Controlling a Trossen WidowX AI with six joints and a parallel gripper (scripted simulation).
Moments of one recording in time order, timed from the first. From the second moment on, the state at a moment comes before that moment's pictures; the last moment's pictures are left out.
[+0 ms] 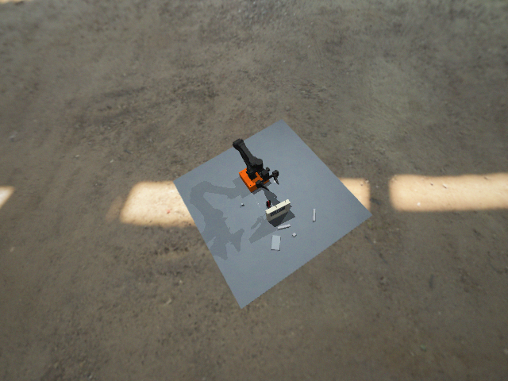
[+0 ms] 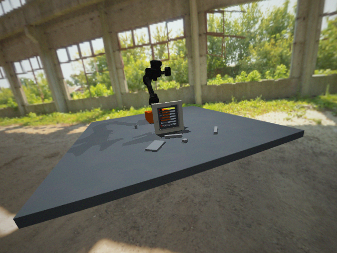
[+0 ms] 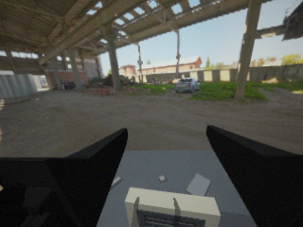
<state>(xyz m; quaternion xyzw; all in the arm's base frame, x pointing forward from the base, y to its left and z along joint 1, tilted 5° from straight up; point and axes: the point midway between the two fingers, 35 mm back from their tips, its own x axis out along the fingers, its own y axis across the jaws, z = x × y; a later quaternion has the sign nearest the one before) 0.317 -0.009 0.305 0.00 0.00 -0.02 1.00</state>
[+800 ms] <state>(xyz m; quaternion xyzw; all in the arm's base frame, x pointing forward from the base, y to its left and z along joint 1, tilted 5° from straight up) 0.360 -0.026 0.238 0.00 0.27 -0.04 0.96</state>
